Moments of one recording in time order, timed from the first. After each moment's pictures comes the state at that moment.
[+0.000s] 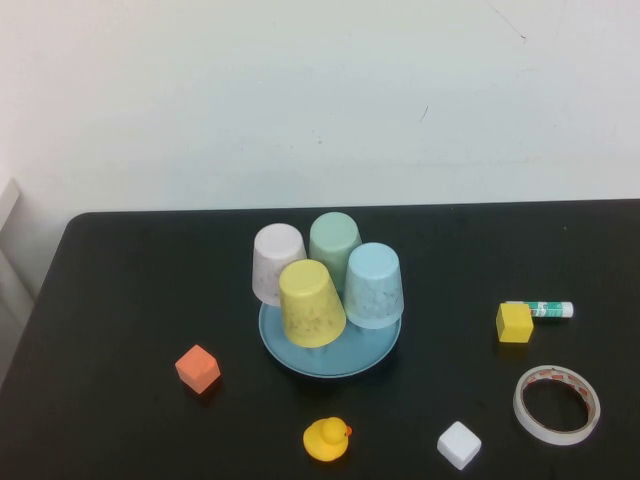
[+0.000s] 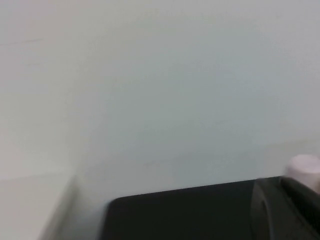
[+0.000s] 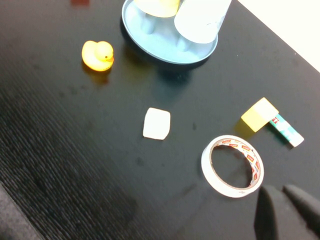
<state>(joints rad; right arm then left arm) 0.71 0.29 -0.39 -0.18 0.80 -0.17 -0.20 -0.02 0.02 -1.45 -0.14 1.48</state>
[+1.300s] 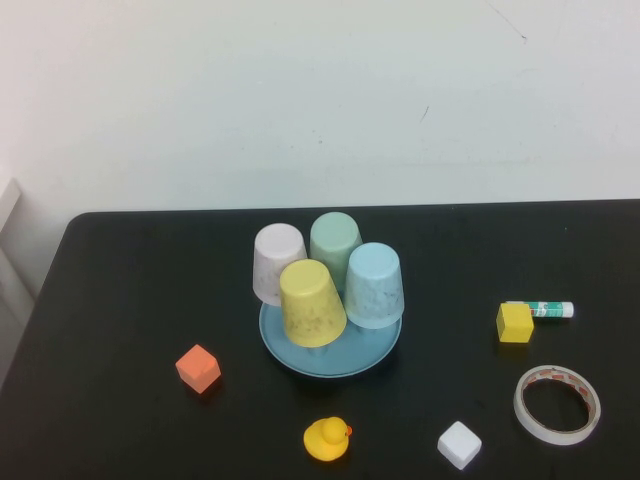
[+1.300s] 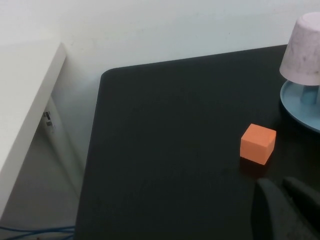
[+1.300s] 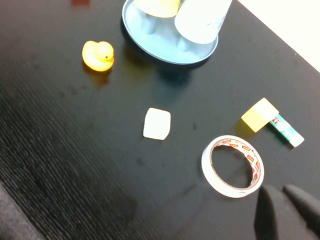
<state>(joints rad) 0.71 0.29 -0.39 -0.18 0.80 -0.17 -0.04 -0.02 0.02 -0.08 0.35 0.10</state>
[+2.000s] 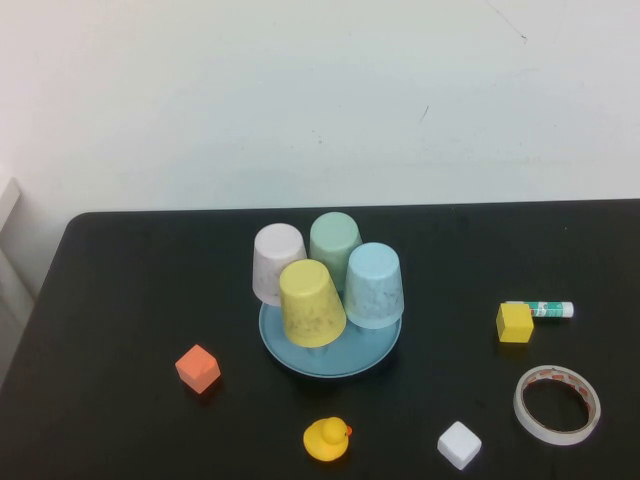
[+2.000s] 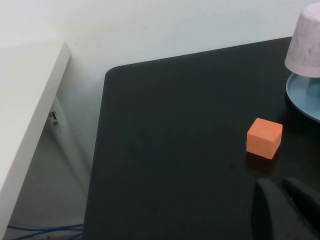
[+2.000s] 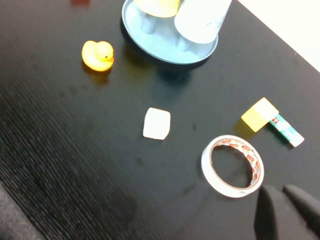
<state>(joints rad) 0.71 0.29 -0.39 -0.18 0.80 -0.17 -0.04 -0.02 0.01 -0.05 0.37 0.10</state>
